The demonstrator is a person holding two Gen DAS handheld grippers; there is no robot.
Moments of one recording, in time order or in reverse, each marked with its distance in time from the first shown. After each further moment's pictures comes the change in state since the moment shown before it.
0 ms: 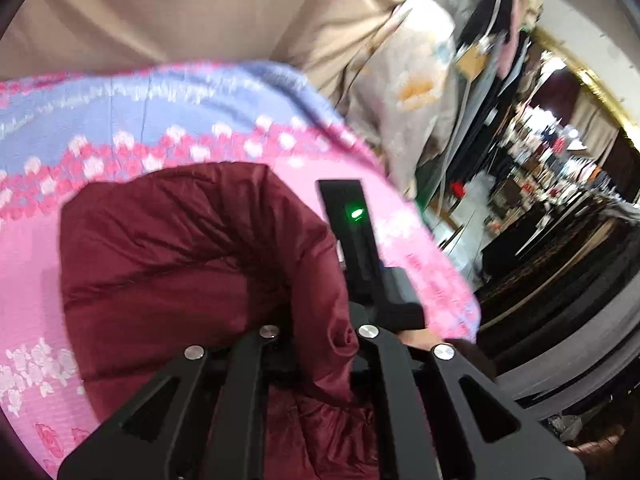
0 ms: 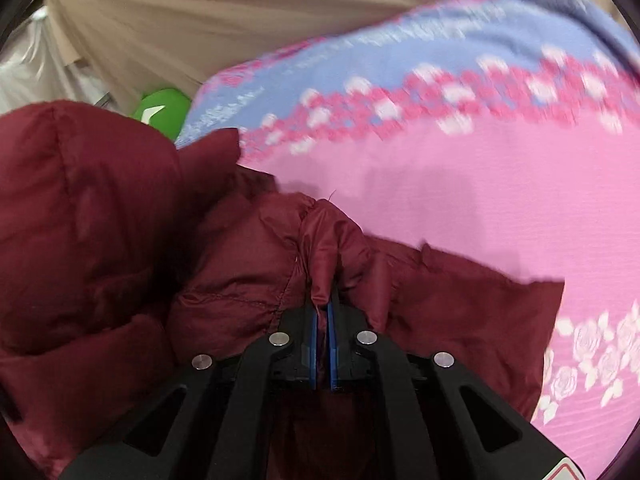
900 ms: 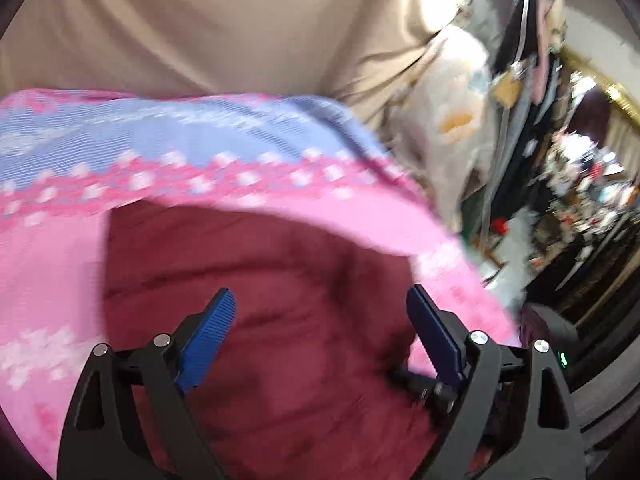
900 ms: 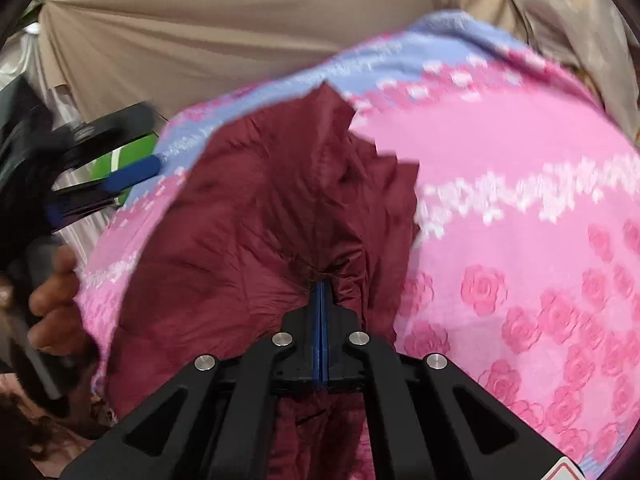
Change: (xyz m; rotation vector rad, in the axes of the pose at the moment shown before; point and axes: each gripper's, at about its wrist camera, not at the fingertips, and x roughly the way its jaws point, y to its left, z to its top) left arm -0.026 0.009 -0.032 -0.024 -0.181 0.210; right arm -0.105 0.017 -0.128 0.078 -0.174 -0.196
